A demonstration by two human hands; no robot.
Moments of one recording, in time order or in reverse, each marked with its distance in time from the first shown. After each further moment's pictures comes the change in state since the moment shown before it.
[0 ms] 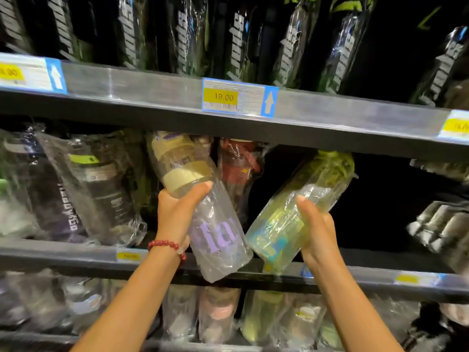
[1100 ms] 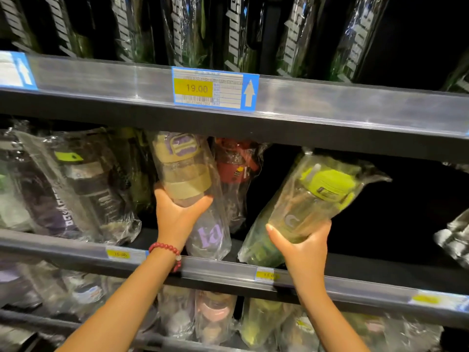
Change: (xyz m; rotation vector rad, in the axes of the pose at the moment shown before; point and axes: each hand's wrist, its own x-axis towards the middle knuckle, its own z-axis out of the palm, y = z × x) left_hand 0.010 -0.032 0.021 0.316 0.202 0.292; right_hand 0.008 0.035 -0.012 -0.433 0.050 -0.350
